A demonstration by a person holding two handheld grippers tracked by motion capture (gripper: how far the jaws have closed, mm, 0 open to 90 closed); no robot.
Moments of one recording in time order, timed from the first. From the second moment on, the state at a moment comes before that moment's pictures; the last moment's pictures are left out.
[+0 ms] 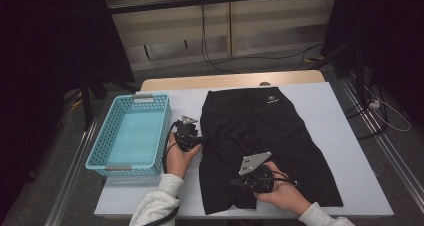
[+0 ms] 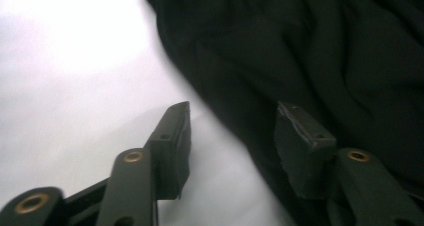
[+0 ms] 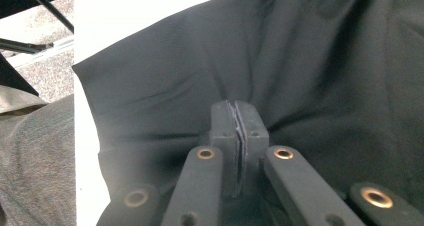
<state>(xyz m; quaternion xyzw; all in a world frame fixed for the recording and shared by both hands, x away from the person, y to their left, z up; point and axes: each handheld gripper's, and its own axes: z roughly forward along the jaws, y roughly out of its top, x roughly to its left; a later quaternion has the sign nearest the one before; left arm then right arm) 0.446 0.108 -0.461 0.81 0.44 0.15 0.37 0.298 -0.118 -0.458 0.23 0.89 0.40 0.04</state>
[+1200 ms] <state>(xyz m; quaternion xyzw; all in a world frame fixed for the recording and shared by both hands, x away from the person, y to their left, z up) 0.412 0.128 -0.455 0.82 0.44 0.13 0.35 0.305 -0.118 -0.447 0.26 0.86 0.44 0.07</state>
